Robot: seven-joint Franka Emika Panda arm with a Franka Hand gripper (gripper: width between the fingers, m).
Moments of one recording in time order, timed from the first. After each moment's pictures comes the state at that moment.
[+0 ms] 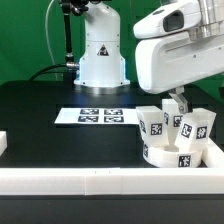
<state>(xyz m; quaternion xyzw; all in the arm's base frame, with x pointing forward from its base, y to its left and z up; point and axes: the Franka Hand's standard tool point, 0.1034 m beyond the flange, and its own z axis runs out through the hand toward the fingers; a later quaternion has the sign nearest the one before) 0.599 0.125 0.103 -0.97 -0.20 -0.06 0.11</state>
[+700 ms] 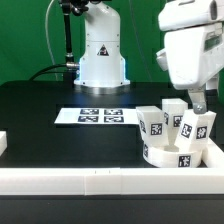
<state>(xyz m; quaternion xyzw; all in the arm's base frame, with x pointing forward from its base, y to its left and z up) 0.602 0.123 0.101 -0.85 -0.52 -0.09 0.04</state>
